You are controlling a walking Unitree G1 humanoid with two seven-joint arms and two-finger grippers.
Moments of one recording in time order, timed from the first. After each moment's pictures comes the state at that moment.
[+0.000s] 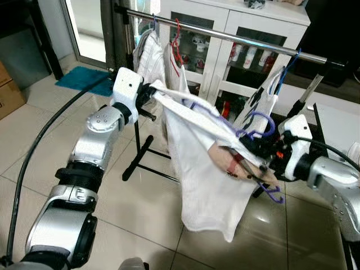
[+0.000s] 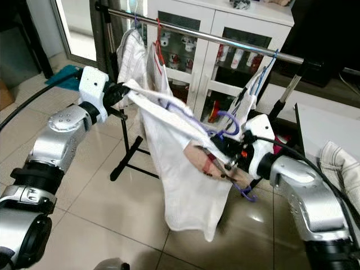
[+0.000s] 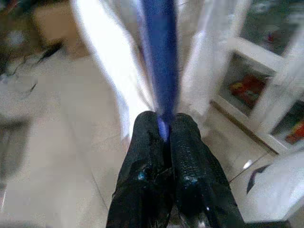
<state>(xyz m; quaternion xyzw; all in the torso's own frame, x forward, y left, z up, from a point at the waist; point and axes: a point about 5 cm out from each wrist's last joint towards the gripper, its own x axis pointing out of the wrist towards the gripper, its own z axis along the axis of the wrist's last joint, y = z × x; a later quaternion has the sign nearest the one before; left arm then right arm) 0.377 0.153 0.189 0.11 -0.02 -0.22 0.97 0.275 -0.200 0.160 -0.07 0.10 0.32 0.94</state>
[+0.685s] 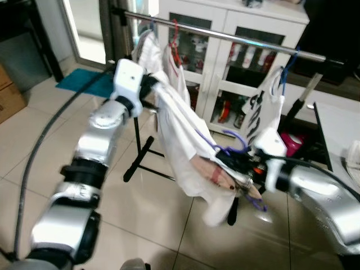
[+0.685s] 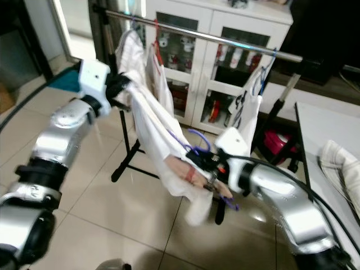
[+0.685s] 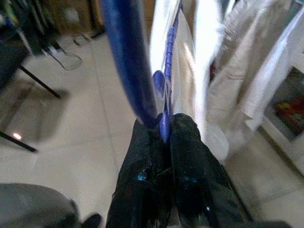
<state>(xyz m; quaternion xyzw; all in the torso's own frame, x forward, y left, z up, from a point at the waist) 0.384 0.163 0.199 0.11 -0.03 -0.17 0.98 0.250 -0.165 0.153 -0.13 0.08 0.45 0.88</state>
